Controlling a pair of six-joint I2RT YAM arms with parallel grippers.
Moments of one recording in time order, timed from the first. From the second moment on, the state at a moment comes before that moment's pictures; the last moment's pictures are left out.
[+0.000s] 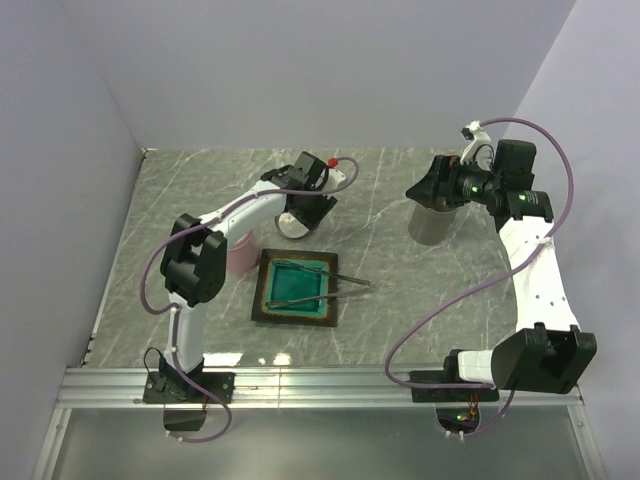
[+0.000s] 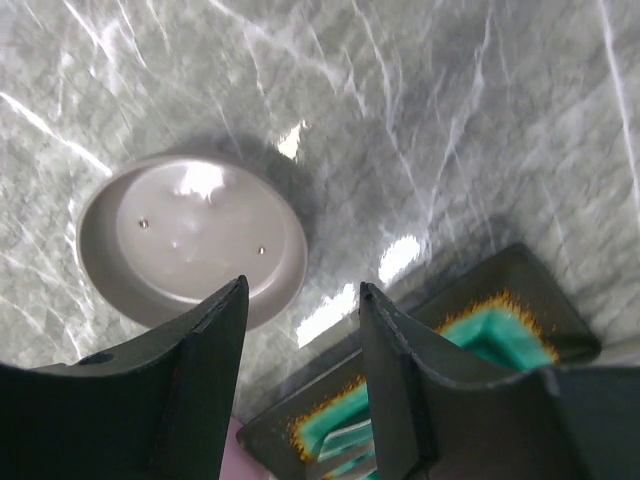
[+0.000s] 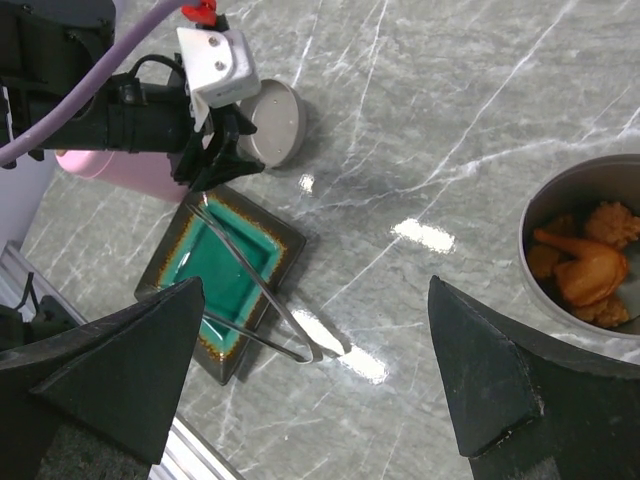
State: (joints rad) left arm -0.60 2.05 1.73 -0.67 0.03 0.19; right arm -0.09 1.30 1.35 -0.64 -0.73 0.07
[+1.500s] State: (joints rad) left arm -0.61 2.23 1.81 -0.66 -0.07 0.12; right arm -0.11 1.28 1.24 -0.56 -0.77 0.14
